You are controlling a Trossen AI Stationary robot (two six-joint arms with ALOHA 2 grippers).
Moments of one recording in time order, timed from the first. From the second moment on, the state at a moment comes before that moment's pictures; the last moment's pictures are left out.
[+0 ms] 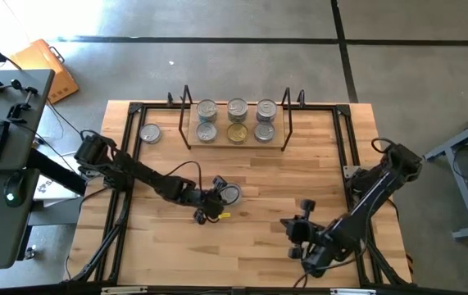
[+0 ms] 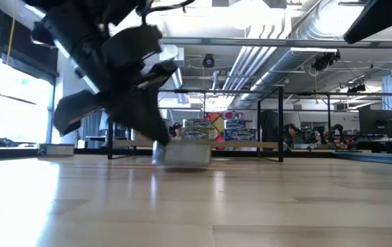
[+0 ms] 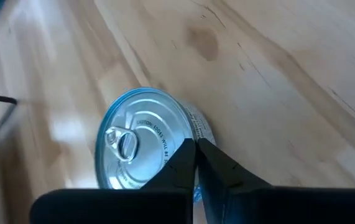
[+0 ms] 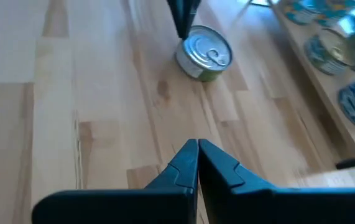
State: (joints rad) left arm -0.29 1.73 0.84 0.02 -0.30 0.56; right arm 0.84 1.66 1.19 -0.87 0.83 0.86
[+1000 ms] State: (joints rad) left arm -0.01 1.67 1.10 -0.05 -0.46 0.72; right arm 0.87 1.67 1.19 -0.95 0.87 0.99
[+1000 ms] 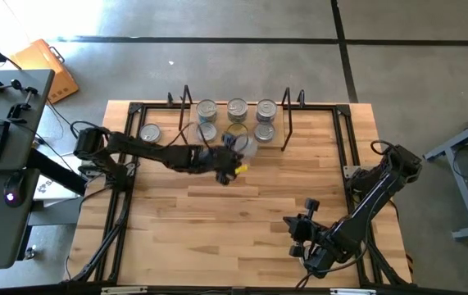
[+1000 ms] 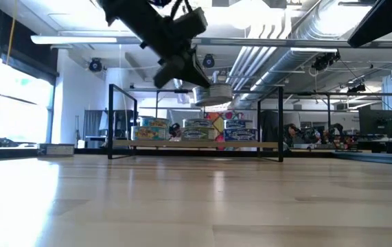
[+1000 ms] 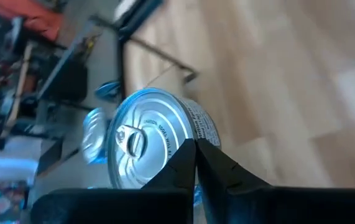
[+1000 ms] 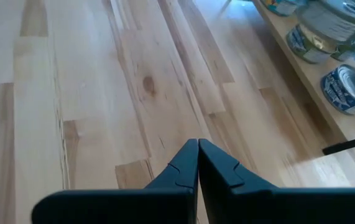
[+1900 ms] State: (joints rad) left arm 0.22 1.76 1.10 -0.03 -0.35 0.58; right arm 0.87 1.67 1.19 -0.95 0.91 0.99
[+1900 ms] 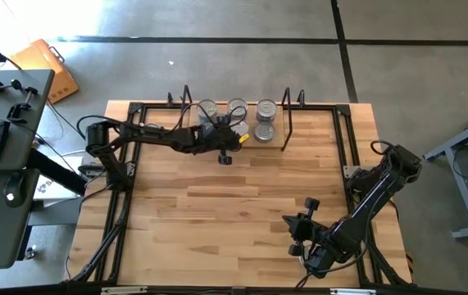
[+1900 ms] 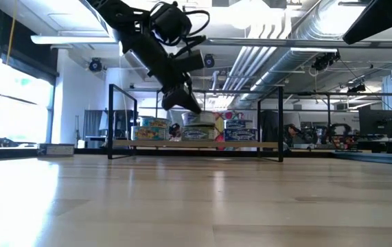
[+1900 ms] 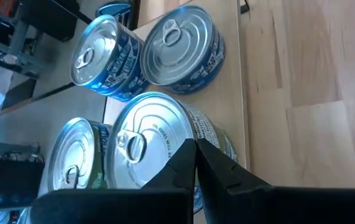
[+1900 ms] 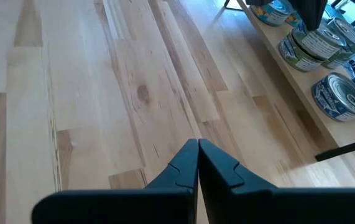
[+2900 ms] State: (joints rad) left arm 0.07 1.70 1.19 -0.22 -0.48 0.45; right arm 0.87 1.67 1.19 -0.99 0.91 0.99
